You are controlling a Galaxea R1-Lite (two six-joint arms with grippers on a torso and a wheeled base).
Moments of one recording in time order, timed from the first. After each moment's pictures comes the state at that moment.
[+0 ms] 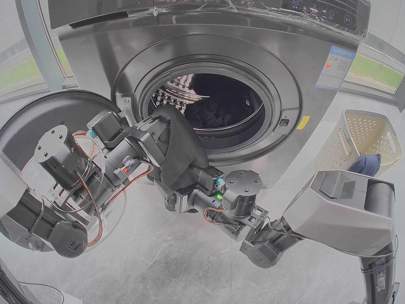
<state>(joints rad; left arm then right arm) -0.54 1.81 -0.63 -1.55 -0.14 -0.21 0.84 2.37 -1.13 -1.34 -0.09 0.12</state>
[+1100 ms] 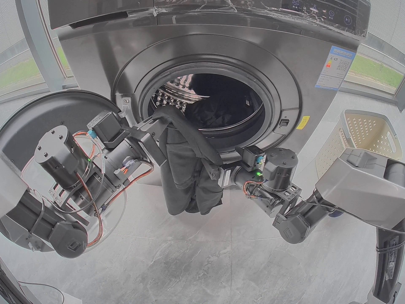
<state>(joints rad) -0.54 1.81 -0.63 -1.55 -0.14 -0.21 0.64 2.29 -1.03 -1.33 -0.12 0.07</state>
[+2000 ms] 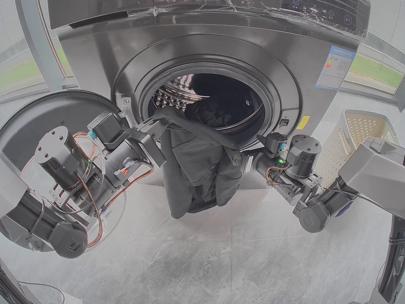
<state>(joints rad) -0.54 1.81 -0.63 -1.55 -0.14 -0.20 0.55 2.18 -0.96 -1.32 -0.11 0.05</state>
